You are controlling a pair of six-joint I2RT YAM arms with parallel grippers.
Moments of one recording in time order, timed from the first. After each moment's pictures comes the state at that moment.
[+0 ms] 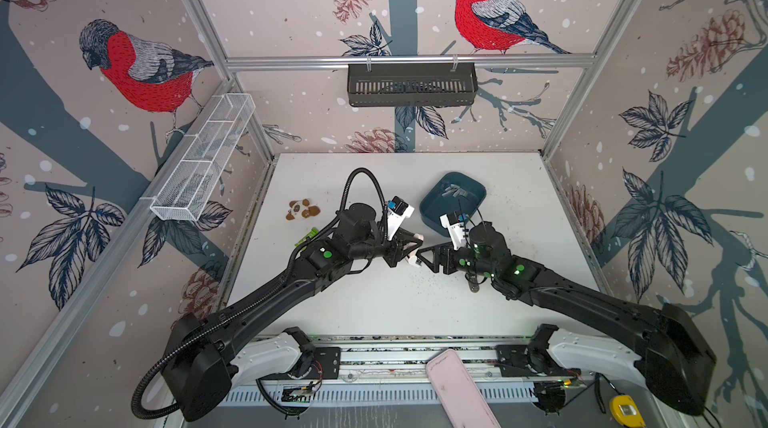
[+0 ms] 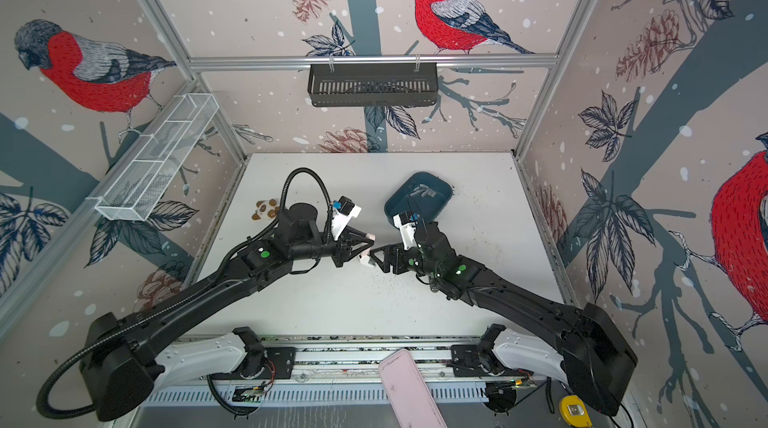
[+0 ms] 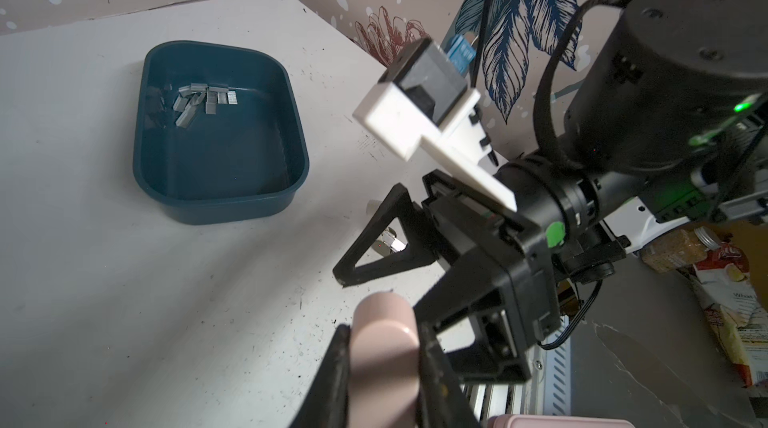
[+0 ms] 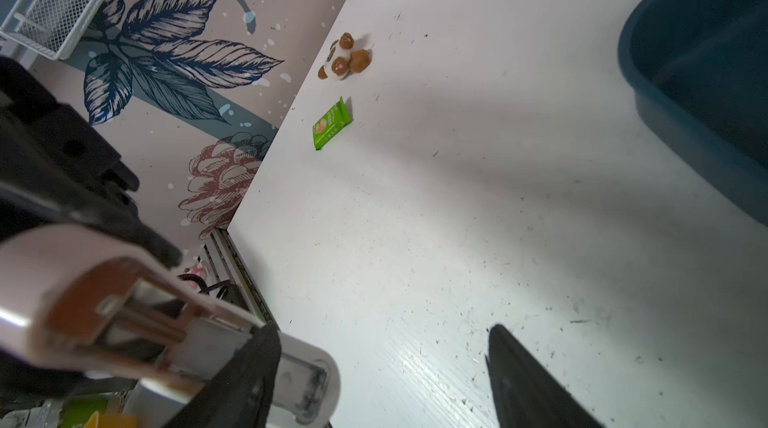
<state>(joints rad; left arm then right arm) -0.73 1.14 0.85 -0.15 0.49 -0.18 0.82 1.12 0.60 0.04 -0.28 0.62</state>
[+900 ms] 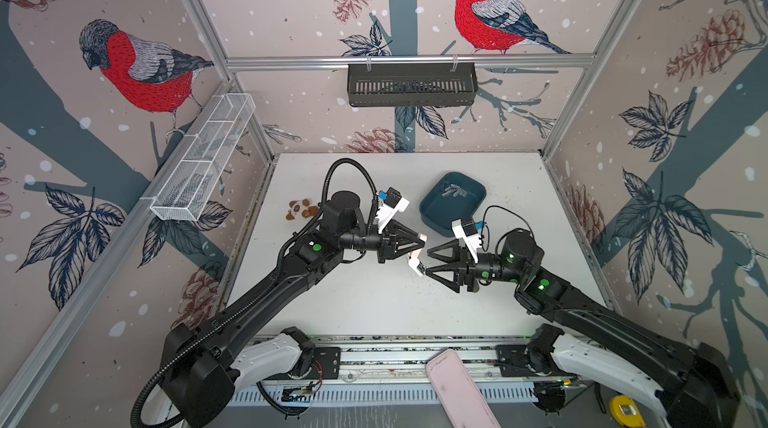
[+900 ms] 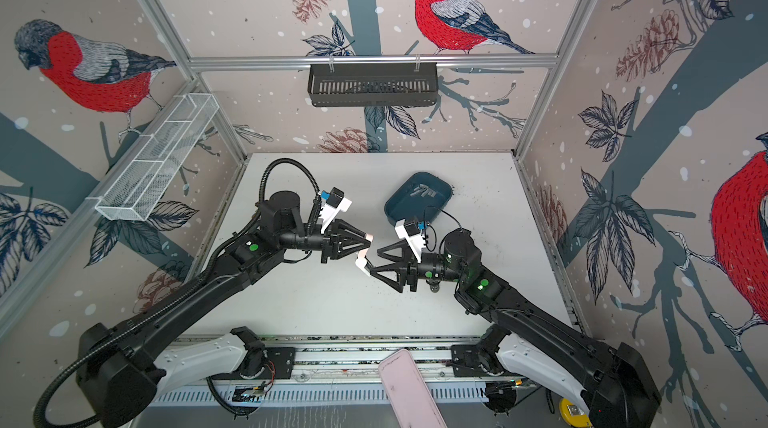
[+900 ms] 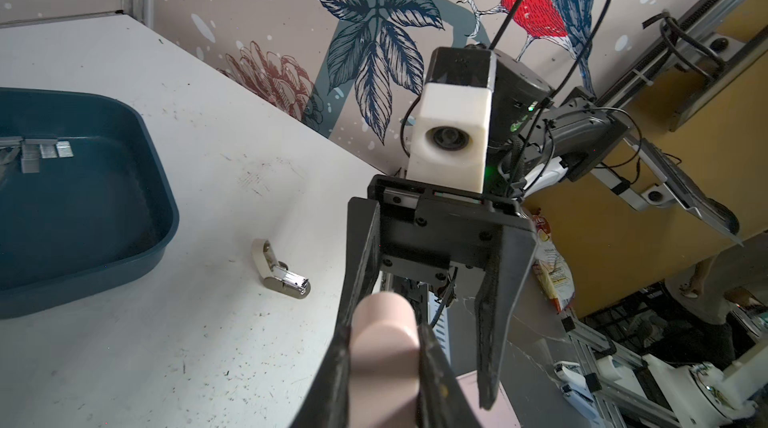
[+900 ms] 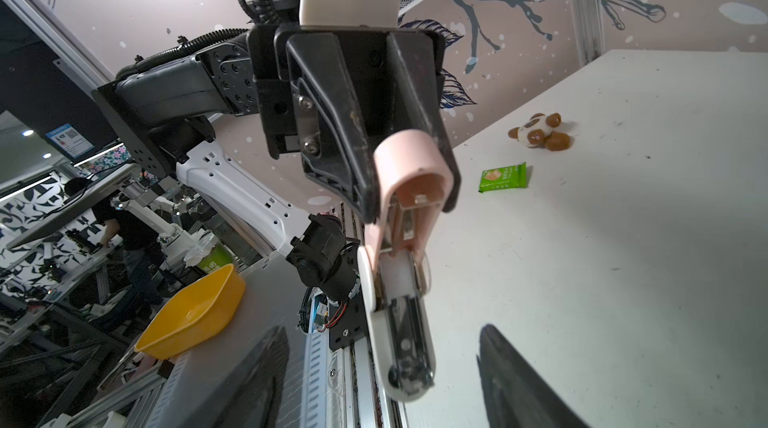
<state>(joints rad) -0.62 1.12 0.90 -0.07 0.95 -0.27 0.77 0.89 0.51 0.32 -0.75 0.43</state>
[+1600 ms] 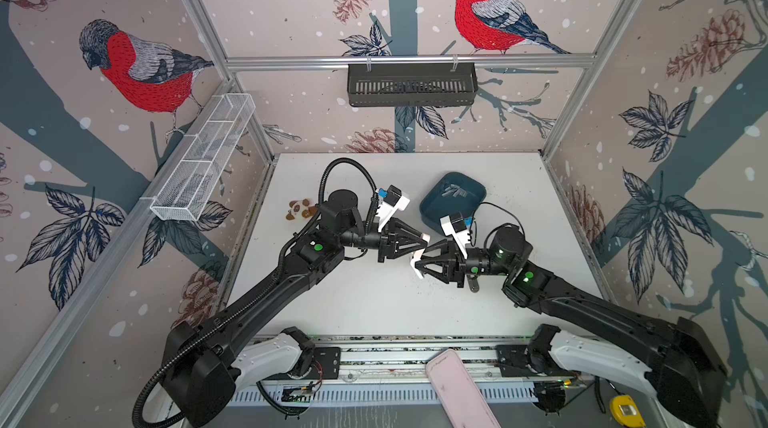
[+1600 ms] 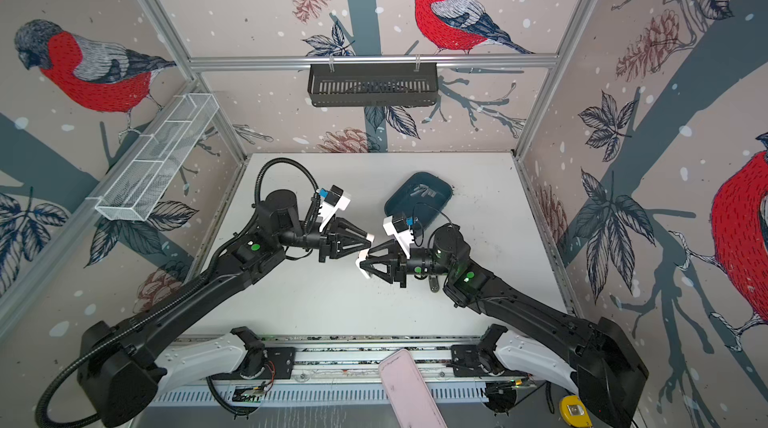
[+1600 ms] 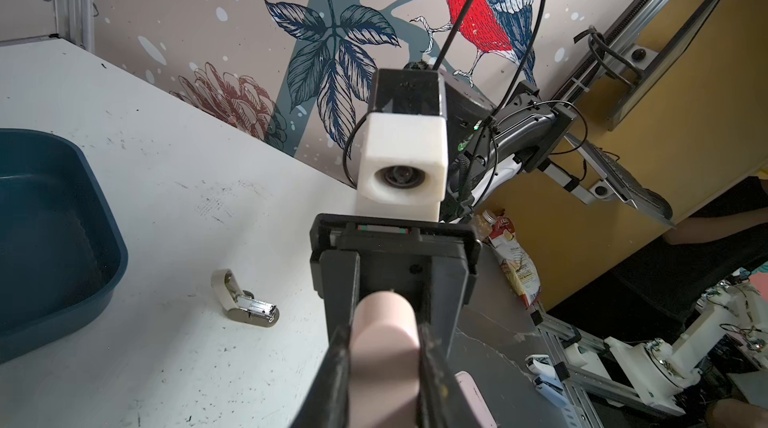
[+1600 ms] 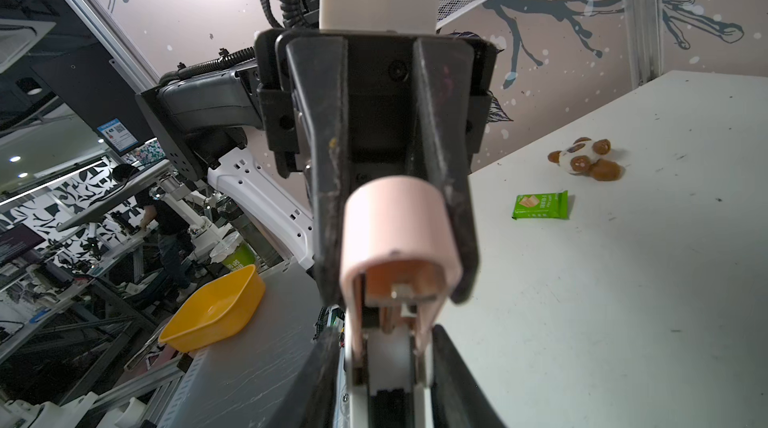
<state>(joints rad) -0.62 1.13 0.90 0.04 1.04 -0.34 0.81 1.02 0.55 0.47 -0.77 0.45</state>
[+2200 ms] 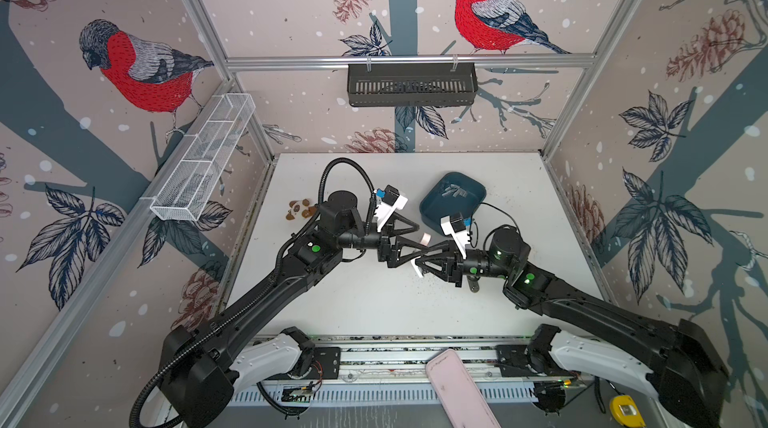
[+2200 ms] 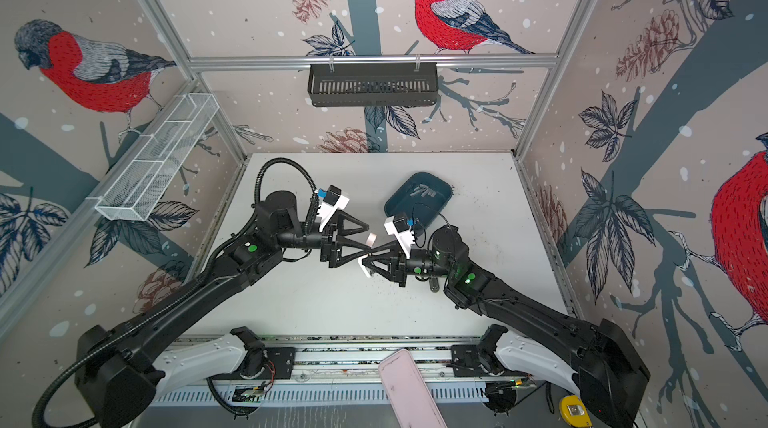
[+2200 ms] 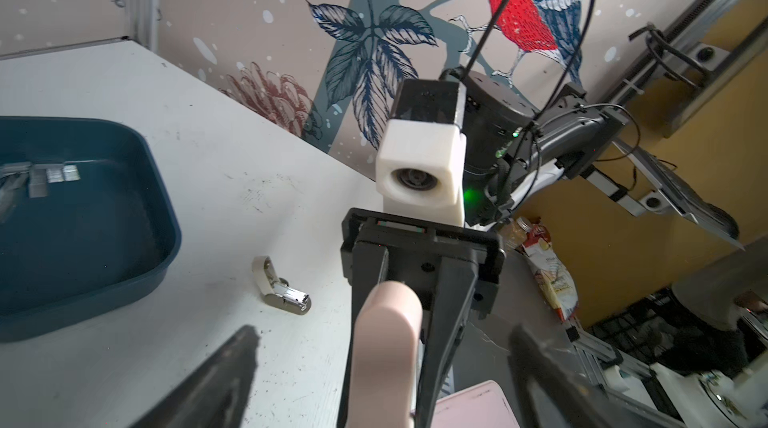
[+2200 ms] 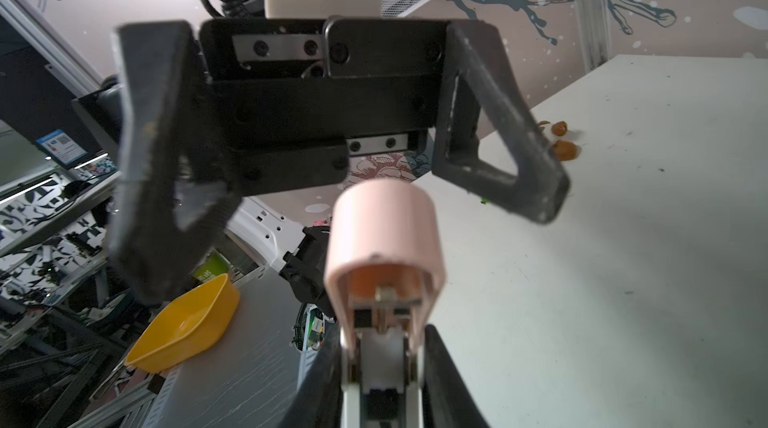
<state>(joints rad) -0.62 1.09 0.90 -0.06 0.89 -0.28 0.82 0.99 0.54 0.36 -0.65 0.42</state>
